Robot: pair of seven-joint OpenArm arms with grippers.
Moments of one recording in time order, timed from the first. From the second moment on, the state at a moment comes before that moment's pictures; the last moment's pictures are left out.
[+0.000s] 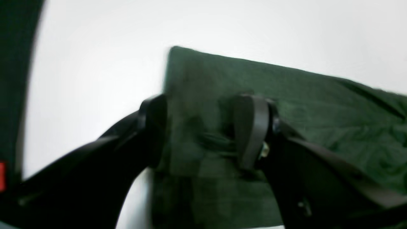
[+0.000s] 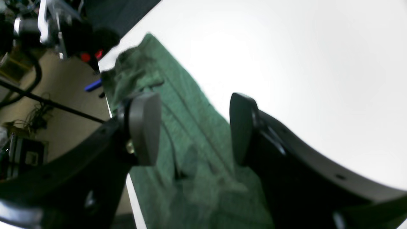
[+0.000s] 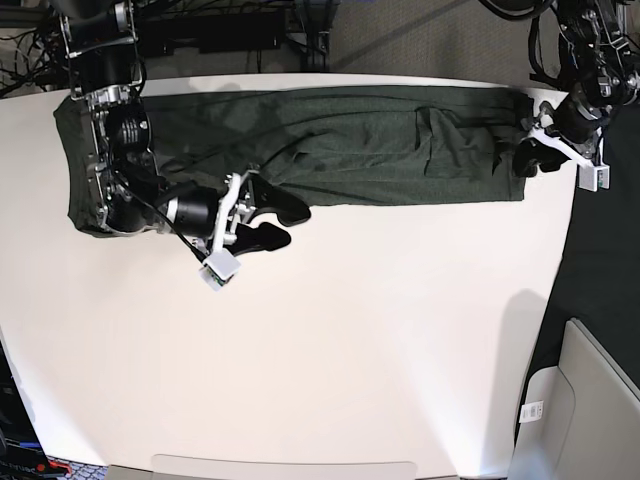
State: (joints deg) left arm 21.0 -20.6 -32.0 97.0 -46.9 -19.2 52.4; right arm 8.7 19.0 -10.5 92.3 60.5 38.7 -59.0
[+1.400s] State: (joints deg) left arm 15.9 -15.4 -35.6 88.9 -52.4 -26.2 67.0; right arm 6.2 22.1 -5.9 95.9 60.6 38.7 -59.2
